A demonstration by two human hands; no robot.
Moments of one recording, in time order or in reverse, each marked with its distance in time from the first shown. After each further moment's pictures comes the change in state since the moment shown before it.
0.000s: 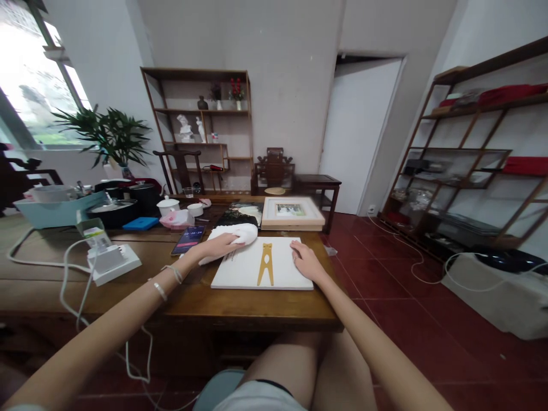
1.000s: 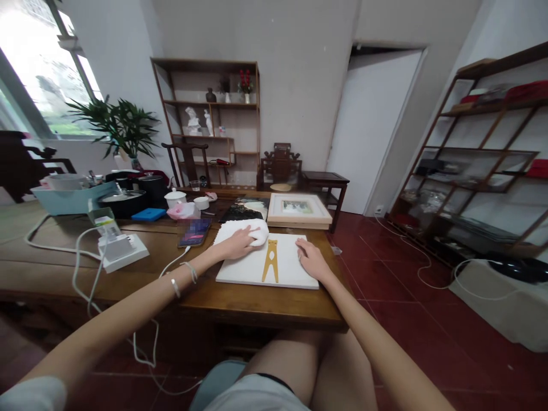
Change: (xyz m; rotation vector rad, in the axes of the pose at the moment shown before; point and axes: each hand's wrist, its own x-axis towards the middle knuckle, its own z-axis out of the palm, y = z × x) left_hand 0.009 0.033 0.017 0.208 -0.039 -0.013; right_hand 0.000 0.005 0.000 0.018 -0.016 0.011
